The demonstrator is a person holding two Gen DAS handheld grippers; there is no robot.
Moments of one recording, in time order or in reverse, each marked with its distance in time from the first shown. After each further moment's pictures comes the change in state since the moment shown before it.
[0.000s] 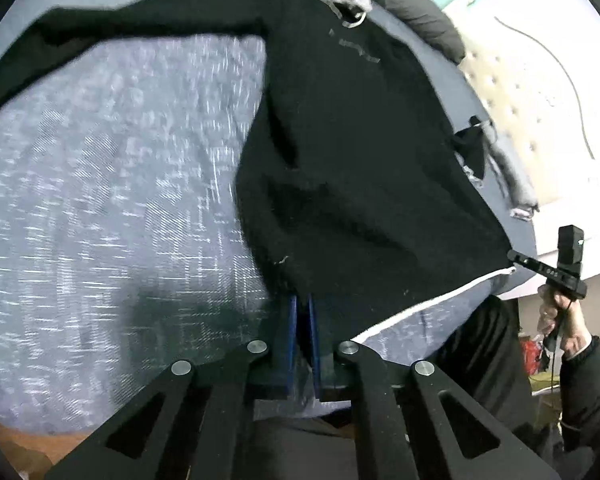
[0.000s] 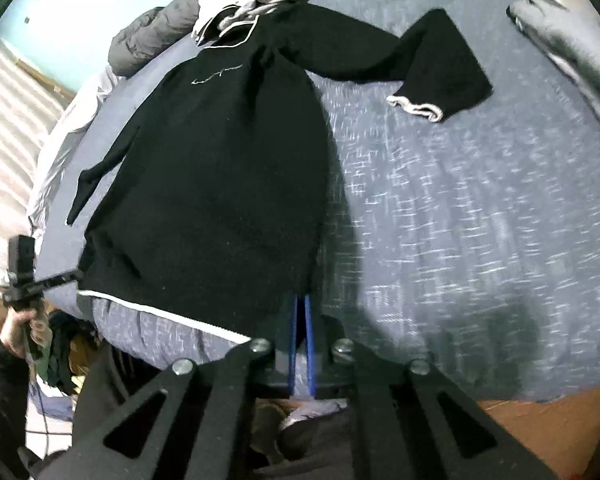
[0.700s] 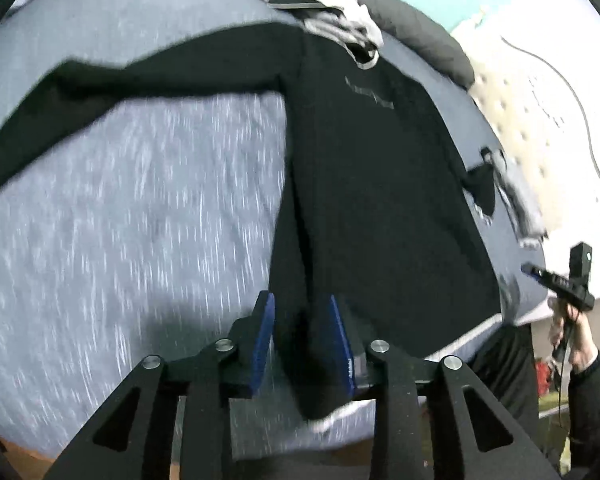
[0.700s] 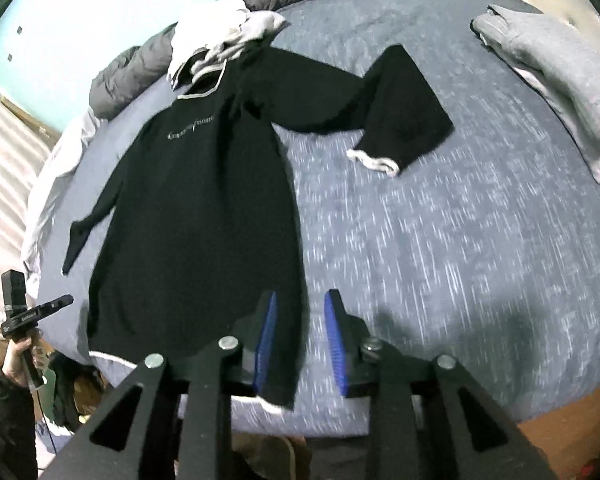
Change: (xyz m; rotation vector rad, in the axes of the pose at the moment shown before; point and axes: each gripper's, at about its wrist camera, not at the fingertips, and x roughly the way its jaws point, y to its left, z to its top) left arm -0.015 0.005 0.057 -0.017 -0.105 0.077; right arm -0.017 -0.014 0.038 0.111 -0.109 -0.014
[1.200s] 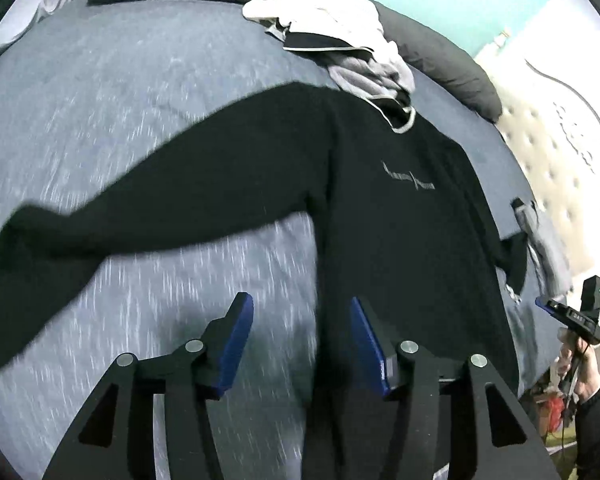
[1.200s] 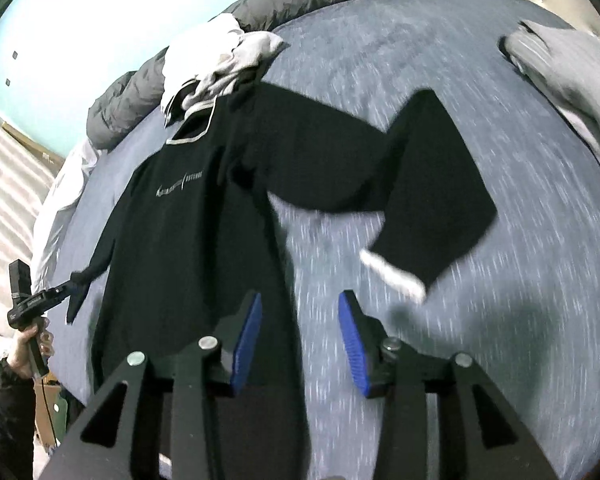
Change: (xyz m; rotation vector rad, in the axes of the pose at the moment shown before) left arm 0.033 0.026 0.141 -0.001 -0.055 0.078; right arm 0.044 -0.014 0.098 0.023 -0.046 0.047
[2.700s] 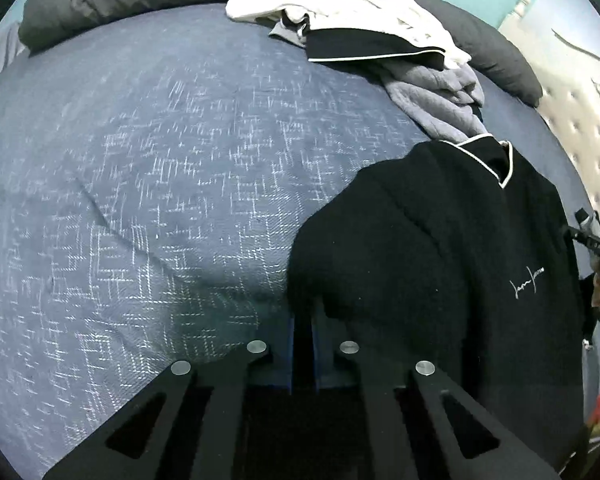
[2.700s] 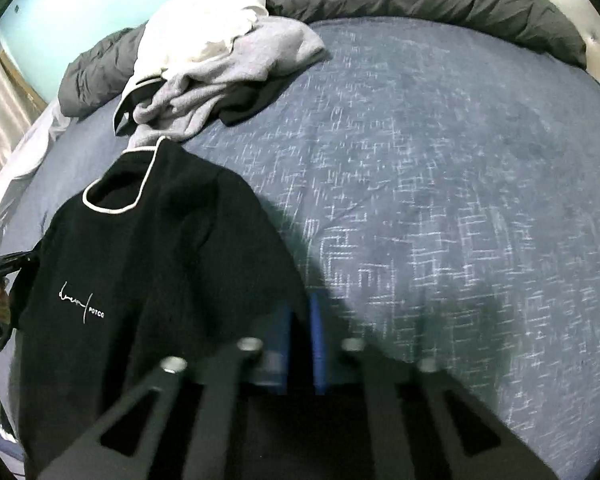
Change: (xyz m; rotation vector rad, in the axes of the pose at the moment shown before) left arm 0.134 0.046 0.159 0.163 0.028 0.121; right arm 0.188 0.027 0.208 -0.273 0.010 -0.109
